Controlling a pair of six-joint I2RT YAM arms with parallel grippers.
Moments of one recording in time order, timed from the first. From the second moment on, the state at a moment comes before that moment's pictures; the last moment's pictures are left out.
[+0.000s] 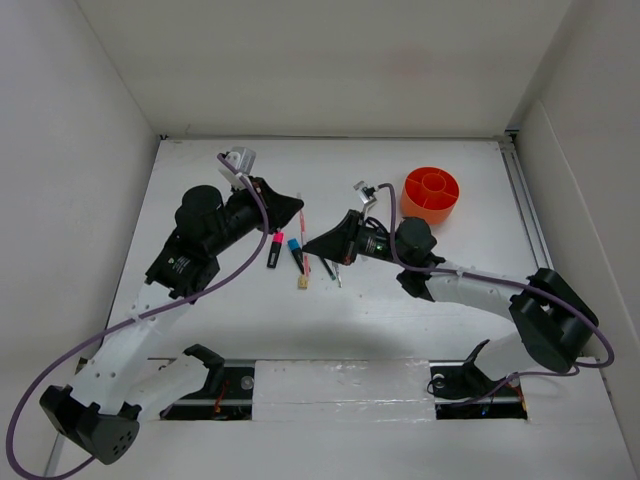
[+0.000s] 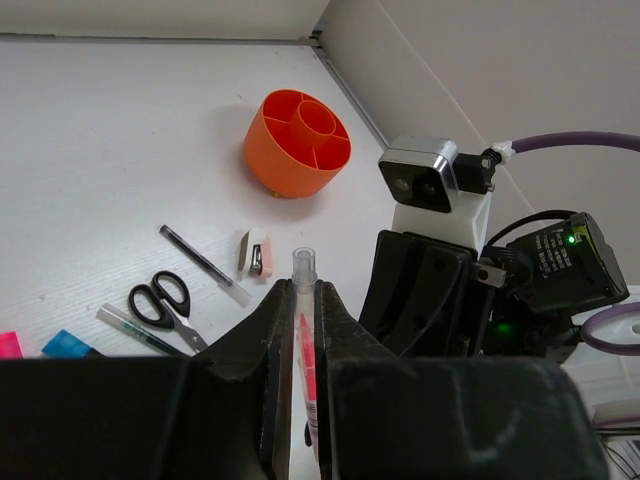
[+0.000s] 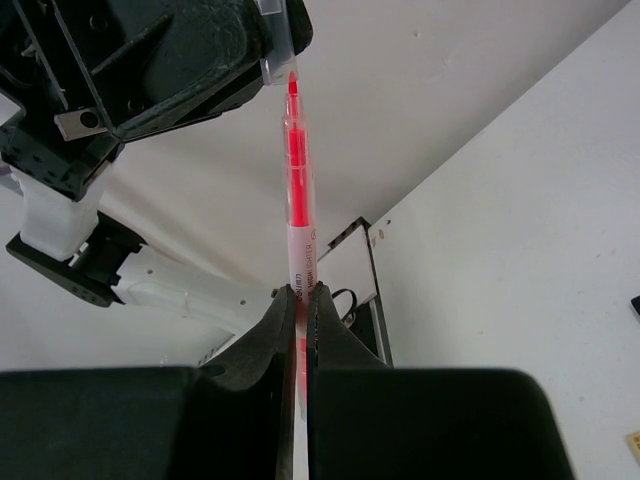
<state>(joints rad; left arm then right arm) -0.51 0.92 1.01 -0.20 0.27 -0.52 0.77 1.45 0.72 0.98 -0.56 0.95</state>
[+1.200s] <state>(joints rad) -0.51 0.96 1.01 -0.16 0.35 -0.49 0.75 1.41 0.72 0.96 -0.55 0.98</state>
